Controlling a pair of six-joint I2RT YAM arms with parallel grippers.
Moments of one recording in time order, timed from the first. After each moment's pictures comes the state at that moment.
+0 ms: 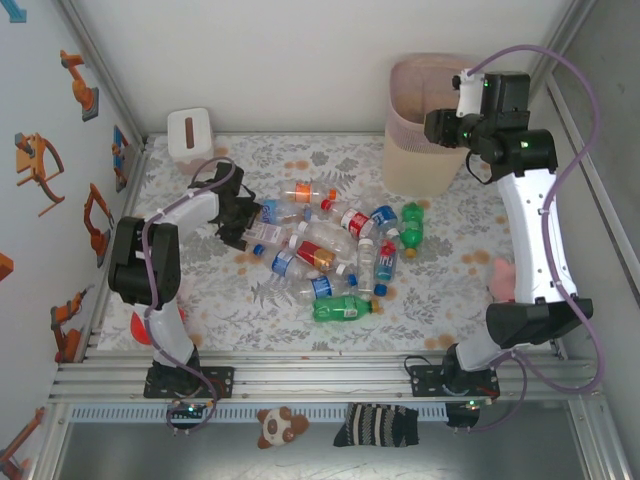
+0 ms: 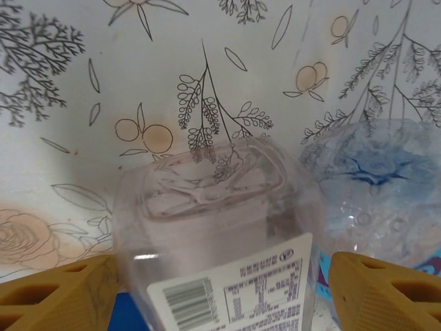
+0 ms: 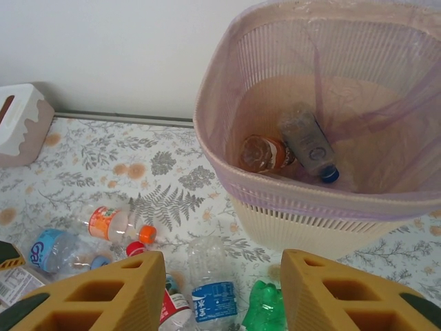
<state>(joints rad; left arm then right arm) -0.30 1.87 1.28 -0.67 0.14 -1.41 0.13 1.55 1.98 -0.97 -0.17 0.05</state>
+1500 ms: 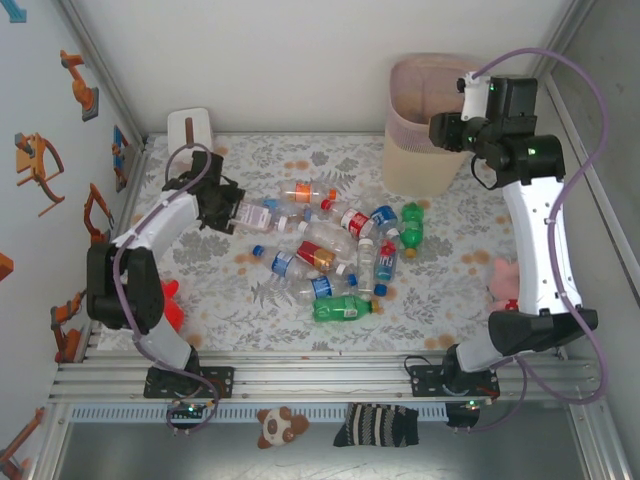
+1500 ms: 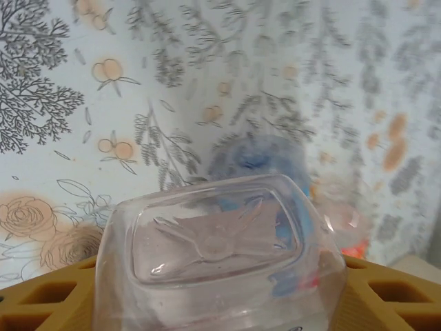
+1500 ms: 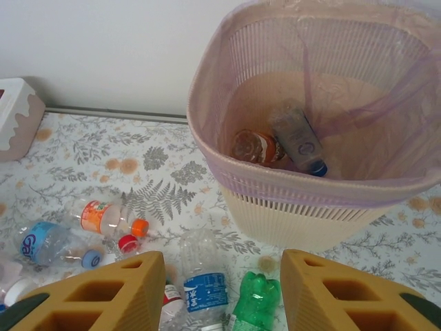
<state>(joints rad) -0.24 1.64 1.25 -0.66 0.09 -1.39 0.13 1.50 1.96 -0.99 -0.15 0.03</state>
